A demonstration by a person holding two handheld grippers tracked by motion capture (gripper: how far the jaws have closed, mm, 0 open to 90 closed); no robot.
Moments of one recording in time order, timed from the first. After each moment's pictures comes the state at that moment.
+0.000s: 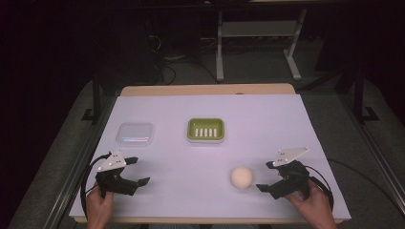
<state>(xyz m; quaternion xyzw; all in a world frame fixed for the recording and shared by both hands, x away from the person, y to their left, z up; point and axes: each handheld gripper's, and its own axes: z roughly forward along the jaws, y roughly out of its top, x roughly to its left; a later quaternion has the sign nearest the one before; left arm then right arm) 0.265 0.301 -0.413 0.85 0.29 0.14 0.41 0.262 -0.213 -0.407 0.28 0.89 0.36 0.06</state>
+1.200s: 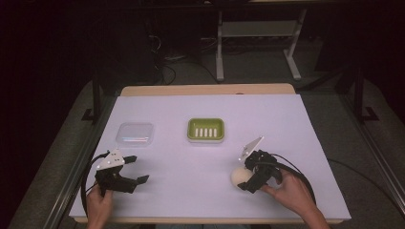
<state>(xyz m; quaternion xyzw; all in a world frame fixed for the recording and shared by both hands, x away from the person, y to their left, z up) 0.269 0.305 -0.418 0.85 0.30 0.14 0.42 0.298 -0.140 -0.408 0.21 0.95 0.23 0.02</state>
